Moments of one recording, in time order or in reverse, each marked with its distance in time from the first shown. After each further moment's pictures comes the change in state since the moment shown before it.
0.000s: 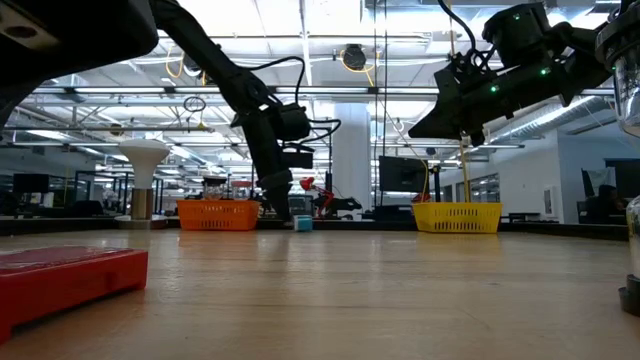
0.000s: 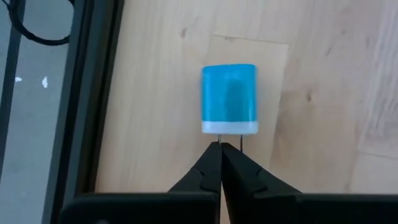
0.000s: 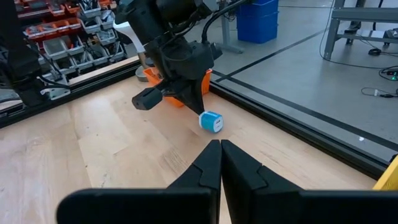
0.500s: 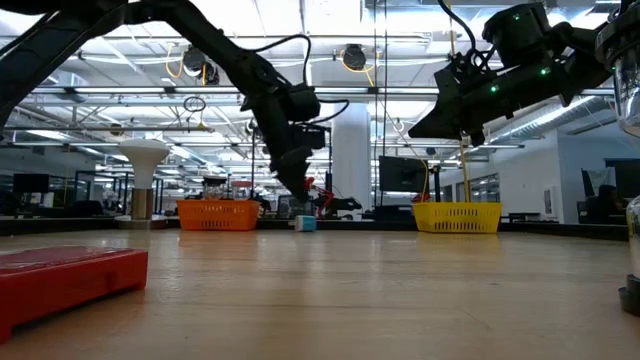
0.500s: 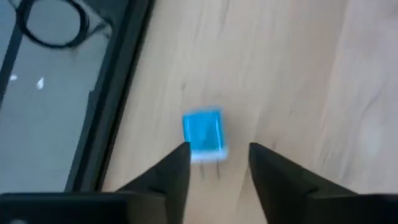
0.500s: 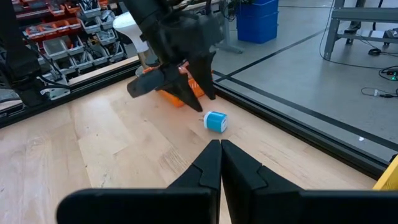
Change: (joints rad) left arm -0.040 -0.001 0.123 -0.085 0.017 -0.143; right arm 0.000 0.000 0.000 0.000 0.000 0.000
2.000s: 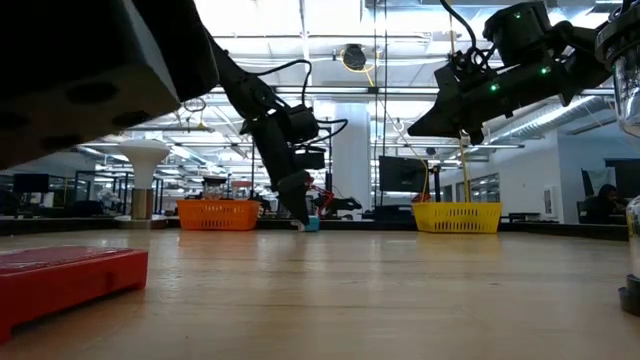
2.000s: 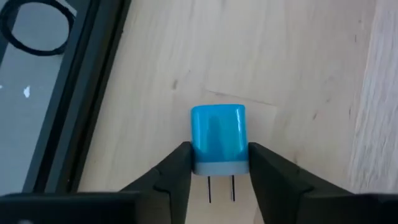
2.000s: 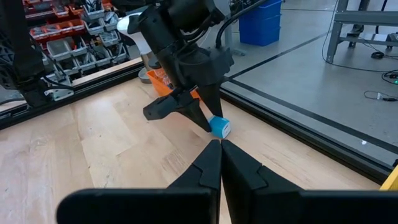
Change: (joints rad) left arm 0.020 0.058 -0.077 0.165 0.052 0.030; right arm 0.007 0.000 0.000 0.010 -0.002 -0.007
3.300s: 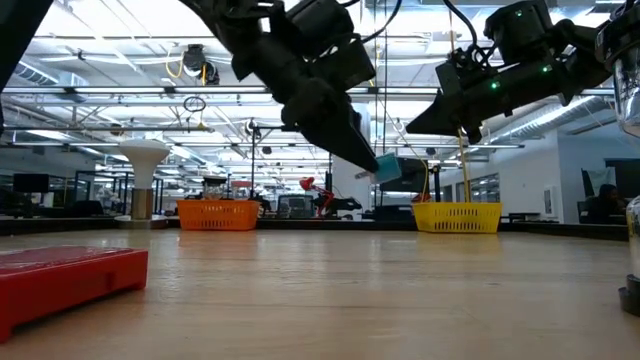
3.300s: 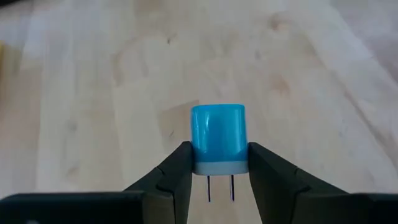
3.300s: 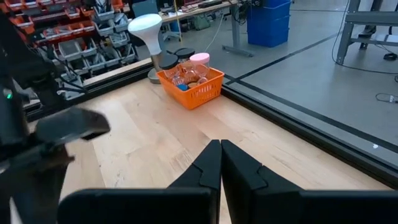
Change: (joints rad) left arm -0.542 -0.225 -0.223 0.292 0.037 -0.012; right arm 0.013 0.000 0.000 0.010 -0.022 0.001
